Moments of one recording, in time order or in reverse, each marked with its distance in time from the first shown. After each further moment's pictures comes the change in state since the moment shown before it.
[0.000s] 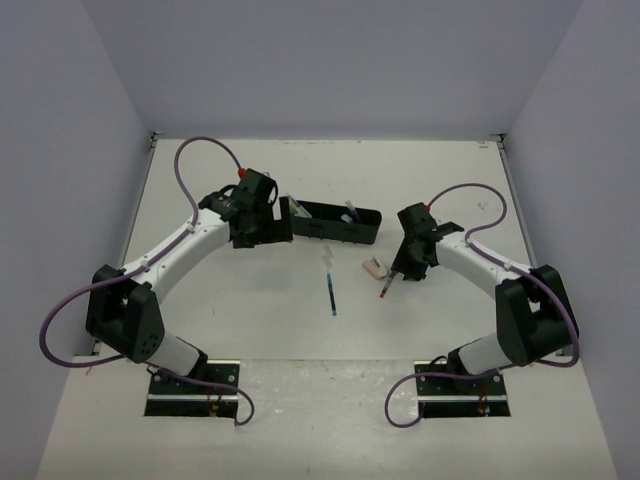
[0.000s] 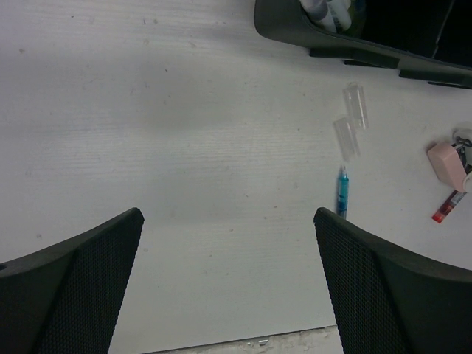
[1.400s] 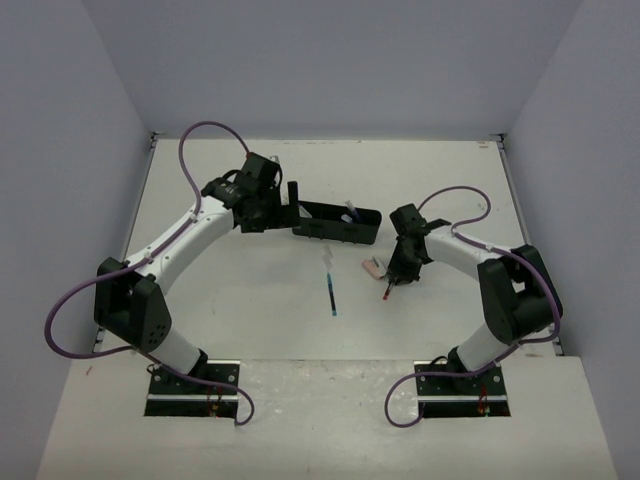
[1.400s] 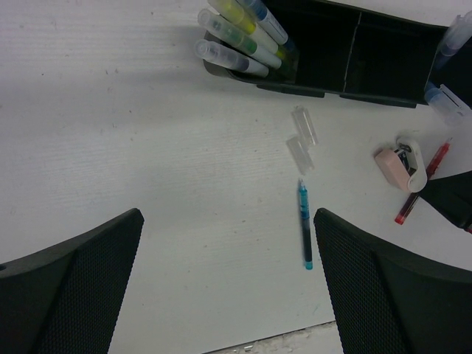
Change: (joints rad) left arm -0.006 0.066 0.147 -0.009 0.062 0.038; right arm 0.010 0.151 0.034 0.018 -0.068 -0.028
